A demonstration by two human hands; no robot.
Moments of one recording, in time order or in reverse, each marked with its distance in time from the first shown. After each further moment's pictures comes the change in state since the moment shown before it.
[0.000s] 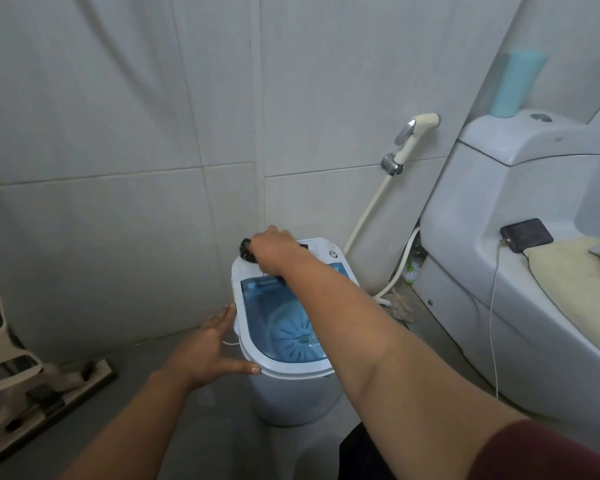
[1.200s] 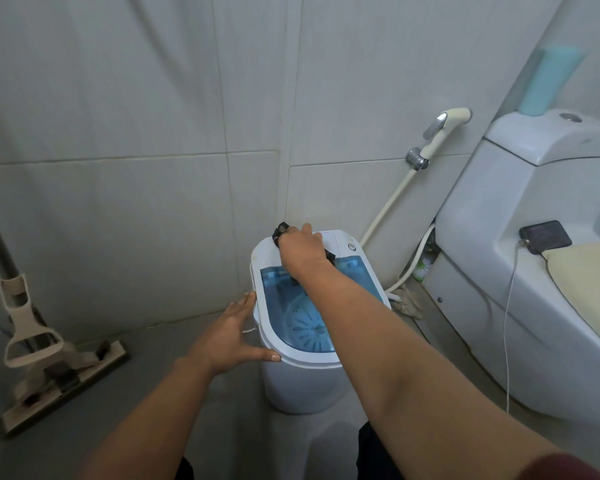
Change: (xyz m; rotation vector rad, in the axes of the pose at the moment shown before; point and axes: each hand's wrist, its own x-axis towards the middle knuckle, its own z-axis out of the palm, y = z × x) left_hand -0.002 -0.009 0.006 -0.112 0.013 -0.016; right_hand -0.015 -0.018 0.020 -0.031 0.040 0.249
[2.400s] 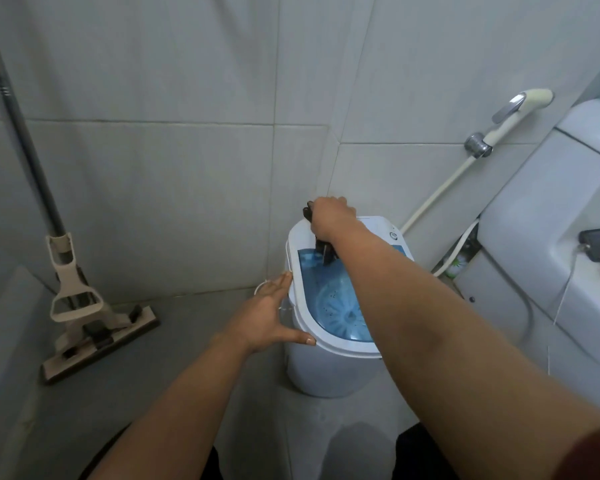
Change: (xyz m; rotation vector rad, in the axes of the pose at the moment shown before) left_hand 0.001 -0.006 0.004 -0.008 0.047 0.005; right_hand 0.041 -0.018 -0.018 0.148 -0.188 0.134
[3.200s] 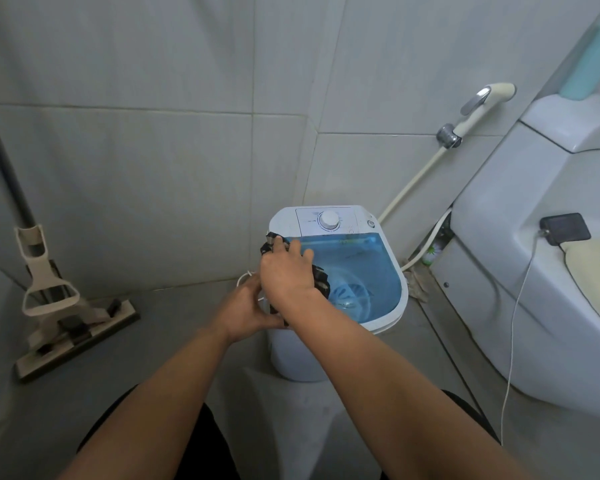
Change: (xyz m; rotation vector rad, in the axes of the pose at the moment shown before) left_hand 0.002 -0.019 0.017 -0.267 0.061 0.036; right_hand -0.131 -0.049 0.050 -0.146 0.121 -0.128
